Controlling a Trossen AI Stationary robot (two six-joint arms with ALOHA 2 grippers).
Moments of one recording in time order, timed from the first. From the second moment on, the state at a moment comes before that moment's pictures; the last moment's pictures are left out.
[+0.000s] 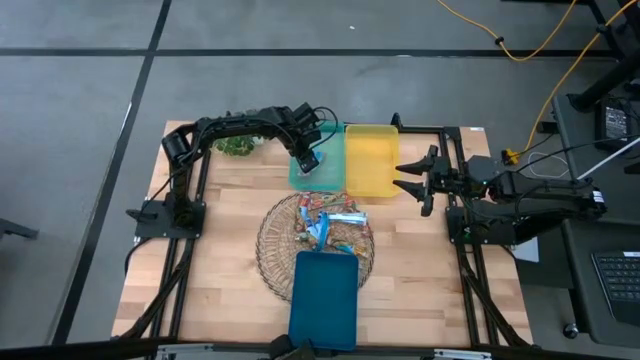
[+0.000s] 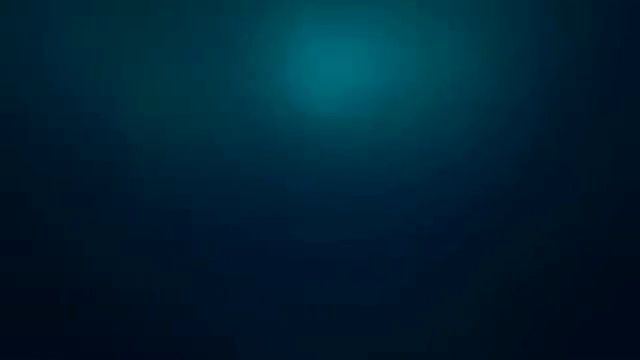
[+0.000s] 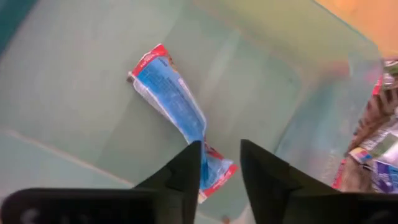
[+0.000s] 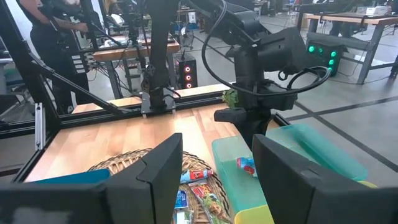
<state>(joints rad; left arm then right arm) 0.56 1.93 1.47 -0.72 0.22 -0.02 -0.04 0.58 0.58 -0.11 0.17 0.10</state>
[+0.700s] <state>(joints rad) 0.54 1.89 1.47 -0.72 0.29 -0.09 -0.04 0.58 0.58 -0.11 0.17 0.10</state>
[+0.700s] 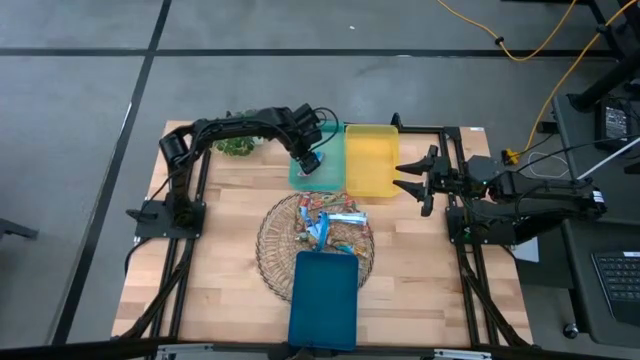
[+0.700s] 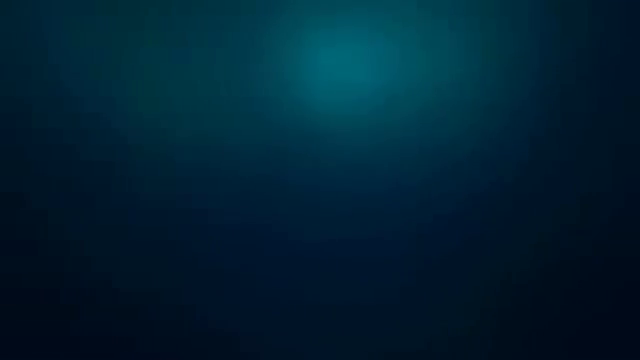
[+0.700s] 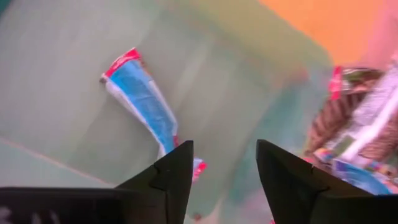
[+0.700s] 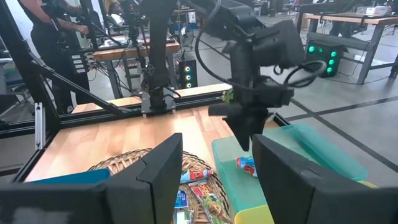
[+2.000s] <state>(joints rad) 0.14 1.47 1.47 -0.89 0.11 -0.47 -0.04 0.58 0.58 -0.11 0.17 0.03</state>
